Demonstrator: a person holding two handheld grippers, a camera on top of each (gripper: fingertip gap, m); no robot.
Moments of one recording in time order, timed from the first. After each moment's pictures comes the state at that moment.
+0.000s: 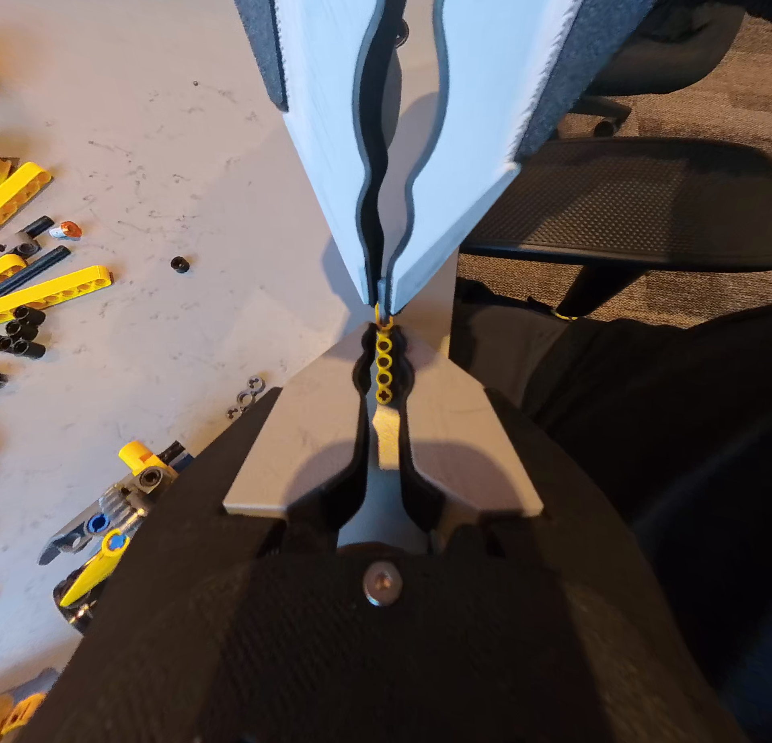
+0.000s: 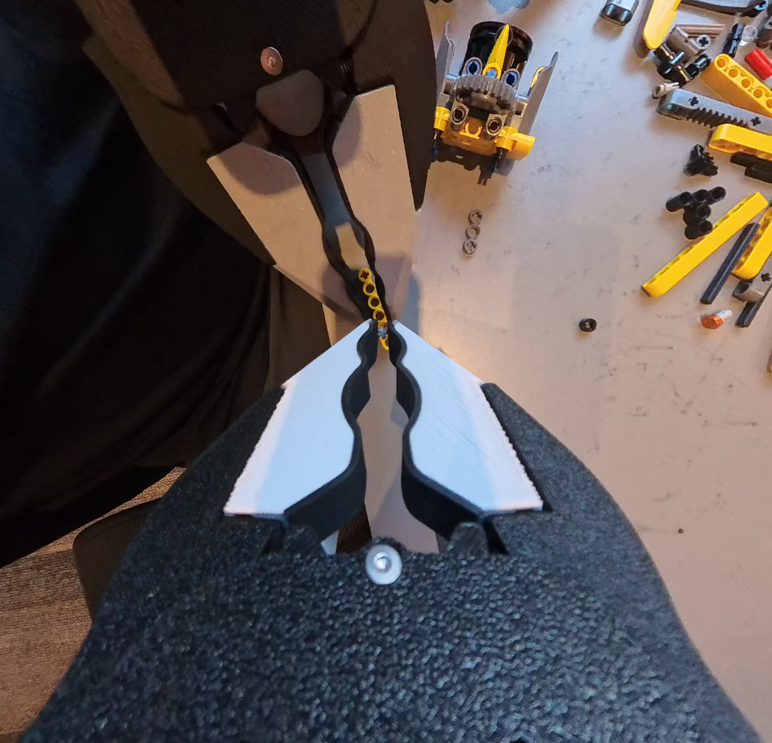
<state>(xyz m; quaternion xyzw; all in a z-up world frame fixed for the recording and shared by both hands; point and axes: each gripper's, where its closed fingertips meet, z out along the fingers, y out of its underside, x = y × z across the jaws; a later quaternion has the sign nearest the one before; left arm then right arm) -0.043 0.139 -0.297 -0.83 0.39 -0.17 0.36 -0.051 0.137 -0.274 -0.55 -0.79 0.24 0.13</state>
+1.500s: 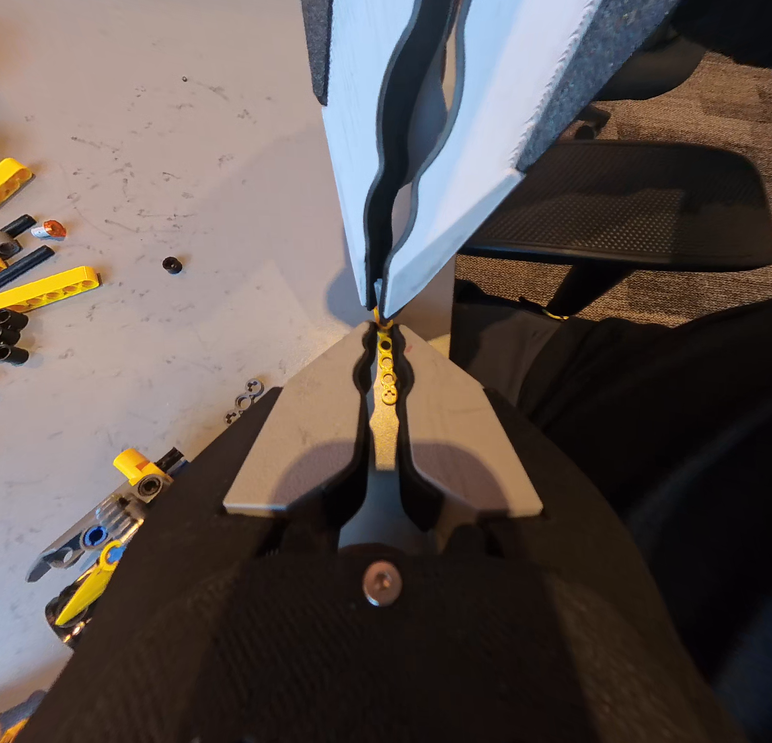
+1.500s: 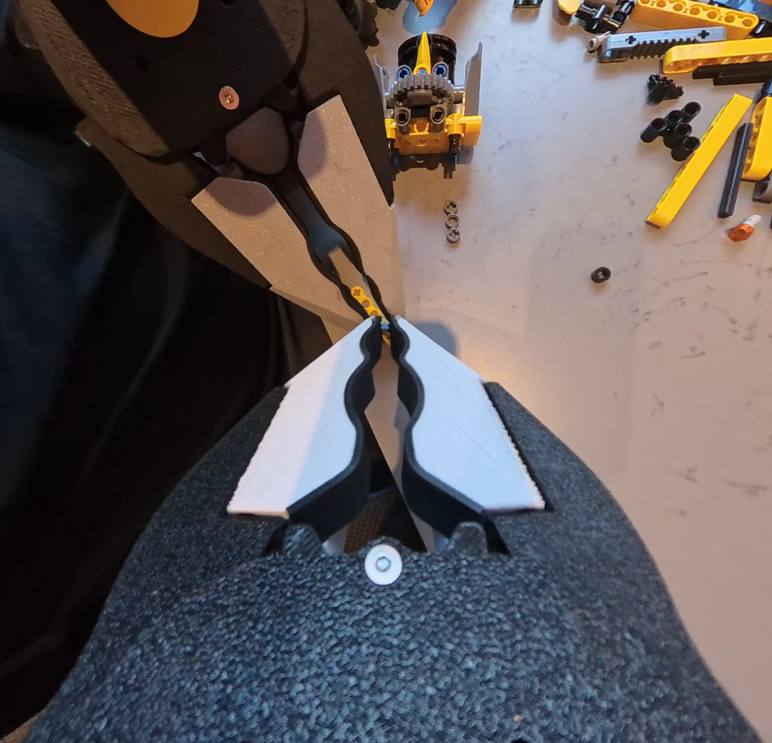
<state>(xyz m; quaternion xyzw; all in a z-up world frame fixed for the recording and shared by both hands) -0.042 0.139 -0.298 -0.83 0.39 -0.19 0.36 -0.053 0.136 -0.276 -0.65 -0.68 0.31 0.16</state>
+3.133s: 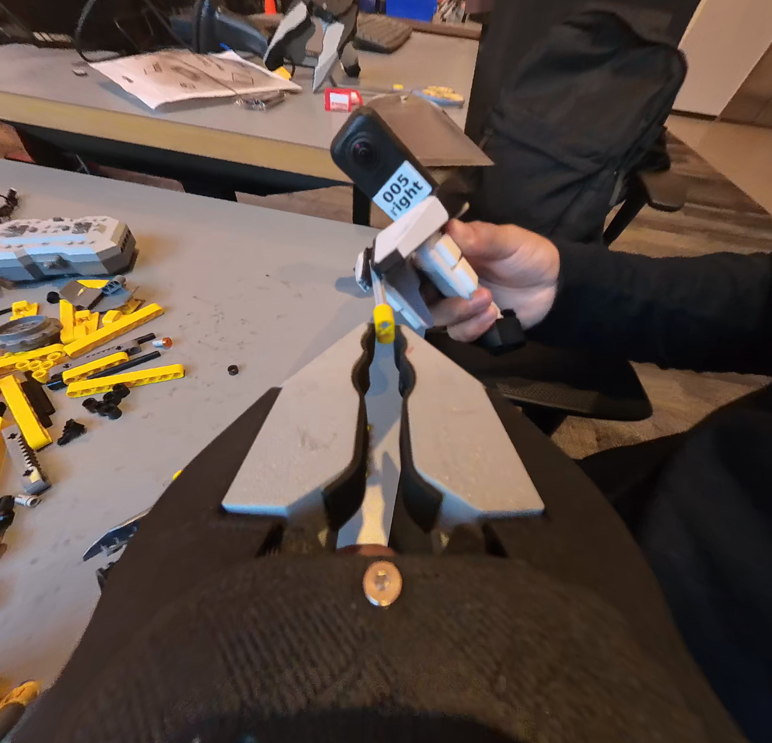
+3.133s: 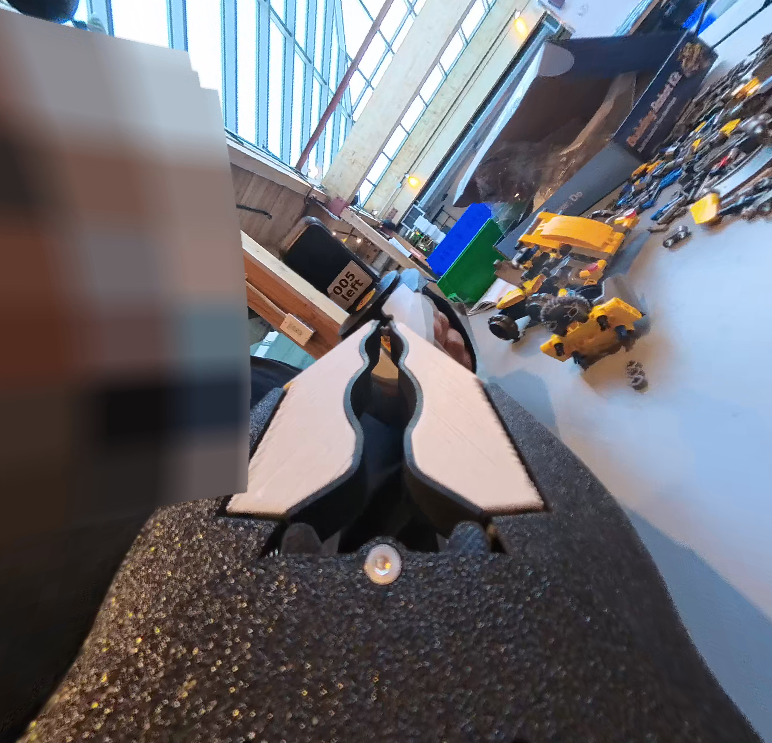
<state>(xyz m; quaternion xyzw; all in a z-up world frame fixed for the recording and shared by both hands) -0.040 0.133 -0.199 -0.75 0.29 -0.27 0.54 -0.051 0.139 -0.174 -0.50 -0.29 0.81 0.07</state>
